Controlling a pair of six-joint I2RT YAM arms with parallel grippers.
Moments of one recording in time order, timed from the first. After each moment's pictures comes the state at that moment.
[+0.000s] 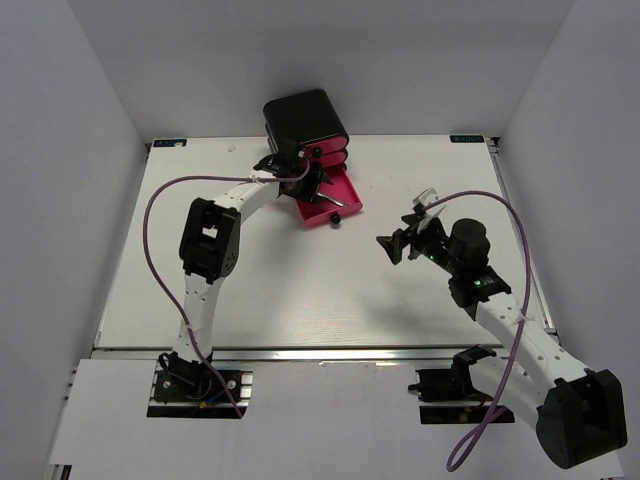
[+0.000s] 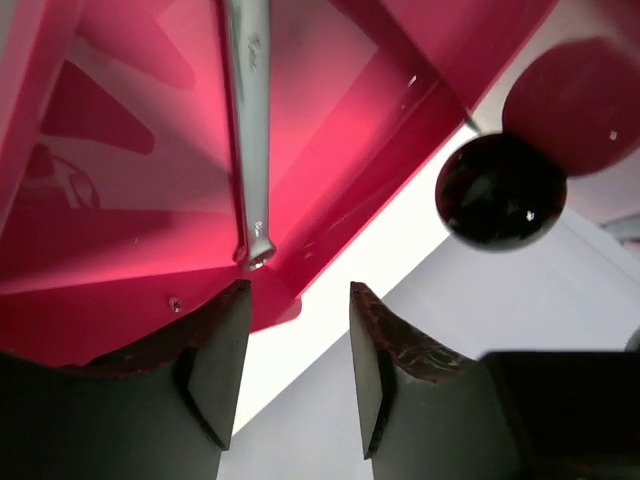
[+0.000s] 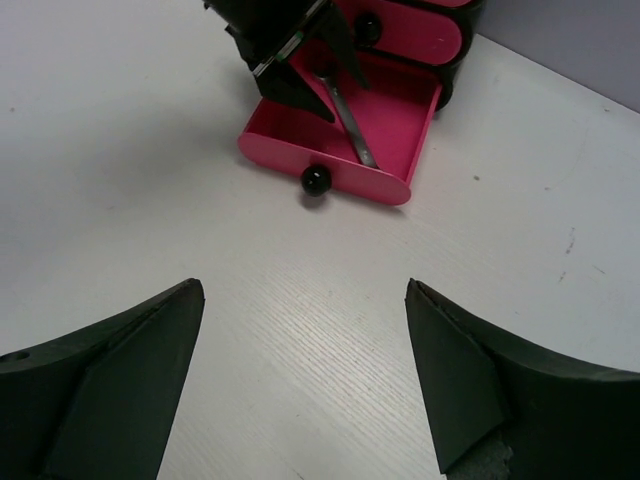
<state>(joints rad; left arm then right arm) -0.43 2.28 1.85 -0.43 0.20 -1.55 0.36 0.93 0.54 0.23 -0.38 -0.09</state>
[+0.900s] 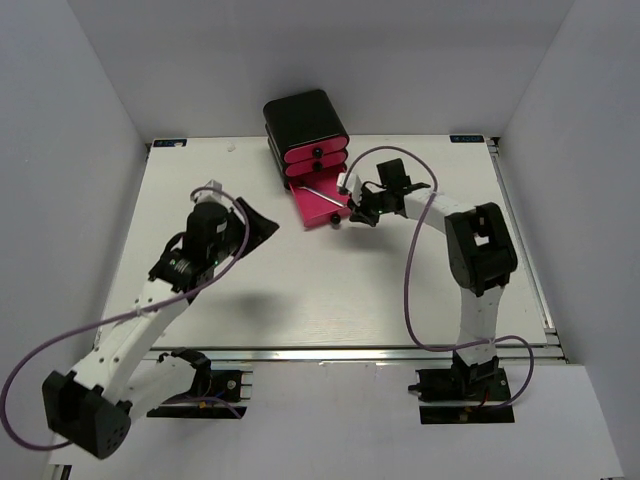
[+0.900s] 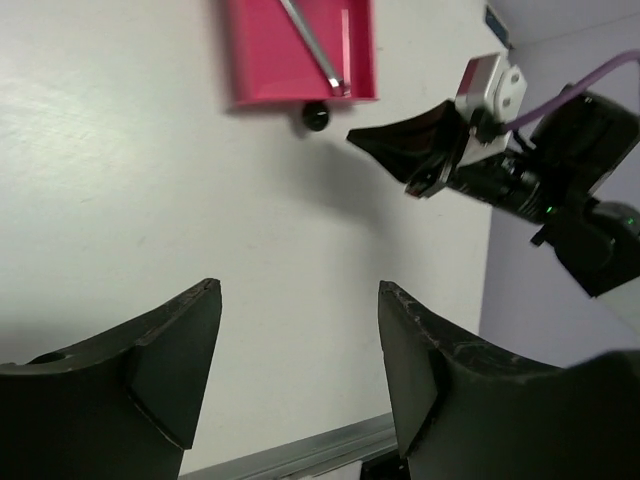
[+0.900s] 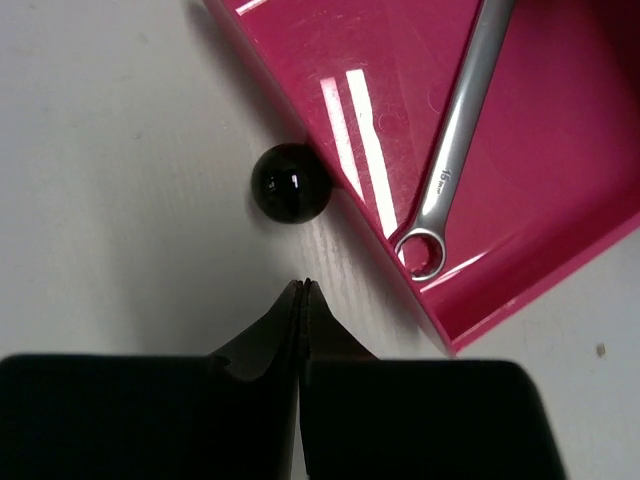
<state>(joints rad) -0.44 1.00 0.88 -0.37 -0.02 -0.92 0.39 2.01 1.37 -0.25 -0.64 -0.81</state>
